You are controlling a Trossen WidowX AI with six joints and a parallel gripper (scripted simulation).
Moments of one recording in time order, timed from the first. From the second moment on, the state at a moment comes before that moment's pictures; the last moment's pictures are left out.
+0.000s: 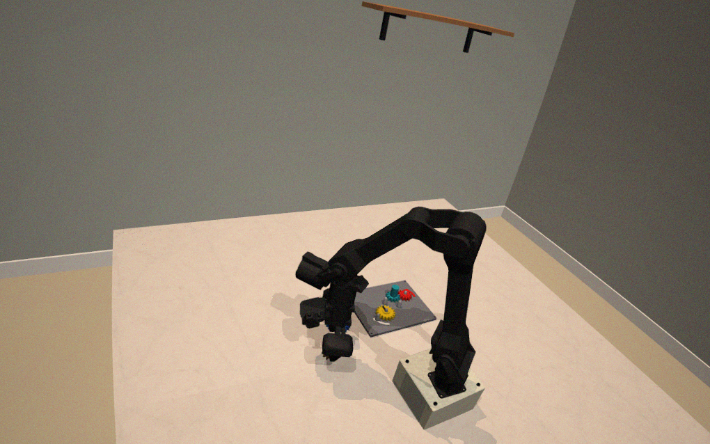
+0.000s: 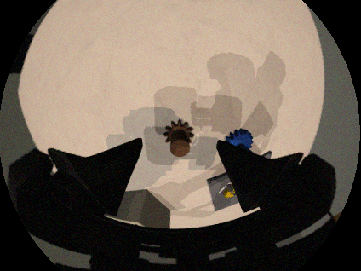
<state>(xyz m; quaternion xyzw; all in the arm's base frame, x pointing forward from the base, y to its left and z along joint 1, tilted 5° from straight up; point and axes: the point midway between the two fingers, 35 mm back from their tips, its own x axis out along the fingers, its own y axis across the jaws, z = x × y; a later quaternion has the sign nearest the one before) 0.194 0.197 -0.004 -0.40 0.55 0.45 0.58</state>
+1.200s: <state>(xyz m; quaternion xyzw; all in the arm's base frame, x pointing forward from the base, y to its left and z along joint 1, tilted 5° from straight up) 0.199 0.197 0.017 -0.40 0.56 0.45 0.57</state>
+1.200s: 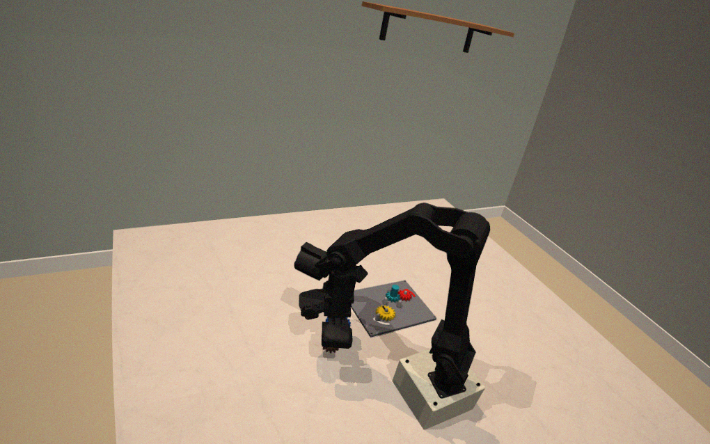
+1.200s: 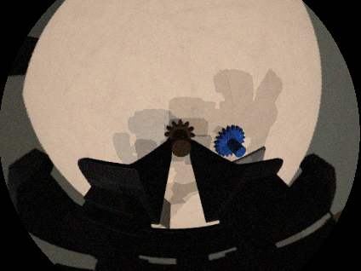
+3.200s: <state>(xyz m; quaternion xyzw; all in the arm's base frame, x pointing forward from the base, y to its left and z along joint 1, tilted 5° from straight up) 0.227 0.171 0.131 -0.39 0.56 0.44 0.59</state>
